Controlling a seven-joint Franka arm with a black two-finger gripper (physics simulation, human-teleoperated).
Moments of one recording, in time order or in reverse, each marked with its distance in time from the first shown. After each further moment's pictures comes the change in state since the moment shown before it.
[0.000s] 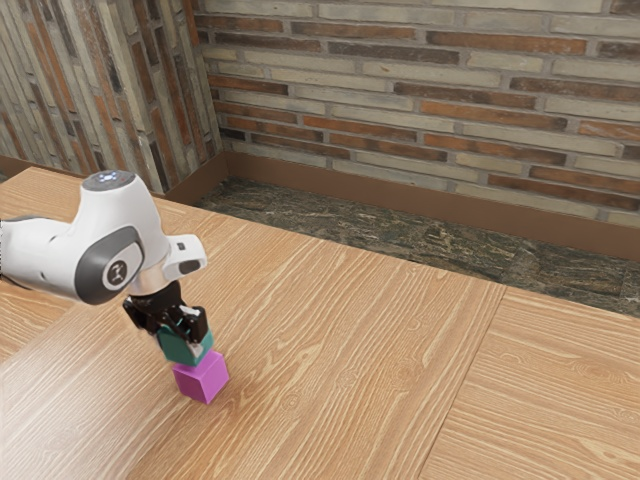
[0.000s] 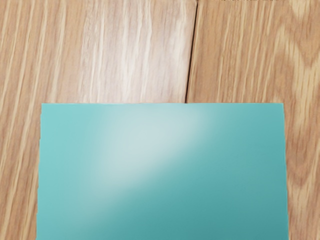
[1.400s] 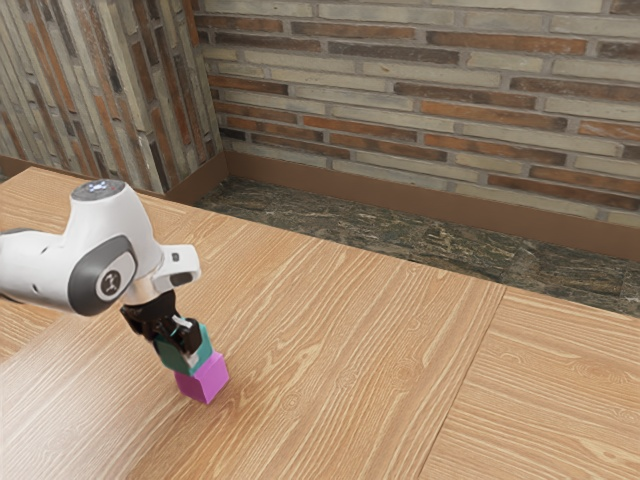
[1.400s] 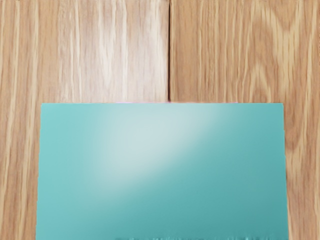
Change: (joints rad) arm 0.001 0.041 0.000 -0.053 -0.054 0.020 0.142
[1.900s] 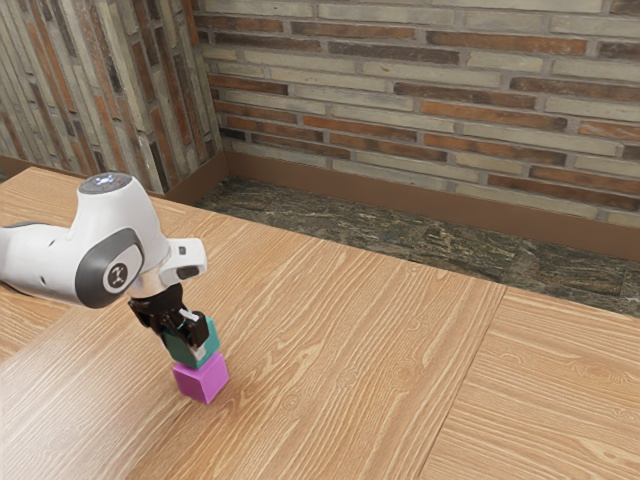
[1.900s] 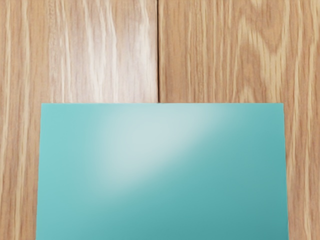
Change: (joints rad) arm -0.006 -0.024 -0.001 0.033 0.006 0.000 0.006
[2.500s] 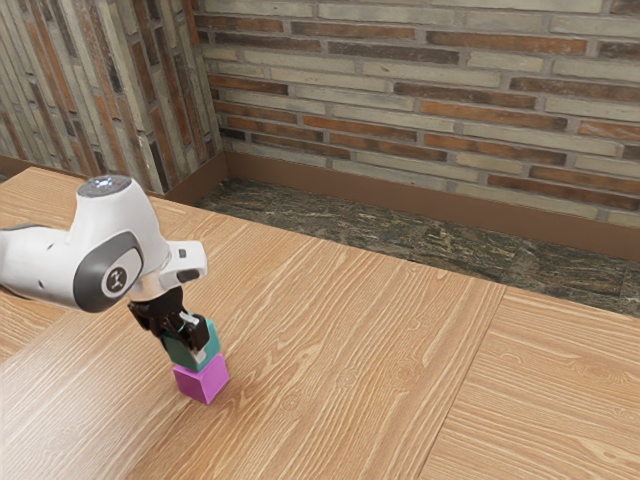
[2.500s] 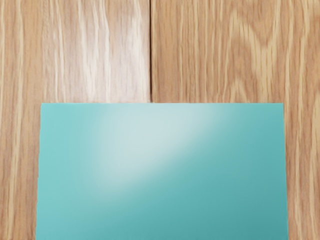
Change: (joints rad) arm -0.015 0.027 -0.001 -0.022 -0.007 0.000 -0.010
